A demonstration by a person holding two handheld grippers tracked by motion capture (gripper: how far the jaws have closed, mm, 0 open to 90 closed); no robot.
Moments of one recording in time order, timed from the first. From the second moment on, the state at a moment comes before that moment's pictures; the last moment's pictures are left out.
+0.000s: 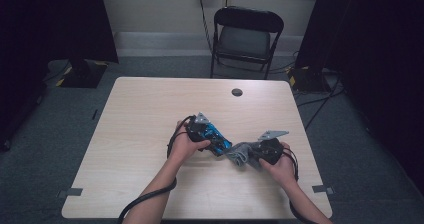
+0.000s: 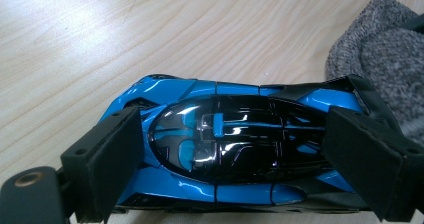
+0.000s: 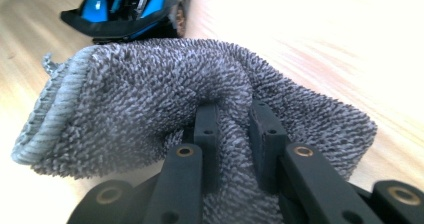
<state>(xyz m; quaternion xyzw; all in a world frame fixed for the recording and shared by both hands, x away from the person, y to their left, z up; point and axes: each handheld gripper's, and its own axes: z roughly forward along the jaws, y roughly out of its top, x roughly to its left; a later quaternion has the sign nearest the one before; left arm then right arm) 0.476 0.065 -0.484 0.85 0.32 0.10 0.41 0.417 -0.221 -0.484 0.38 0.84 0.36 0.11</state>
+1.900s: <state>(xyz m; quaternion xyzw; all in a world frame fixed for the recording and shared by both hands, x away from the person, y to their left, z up) 0.475 0.065 -0.484 0.85 0.32 0.10 0.41 0.358 -0.183 -0.473 0.28 0.86 0.42 0.03</state>
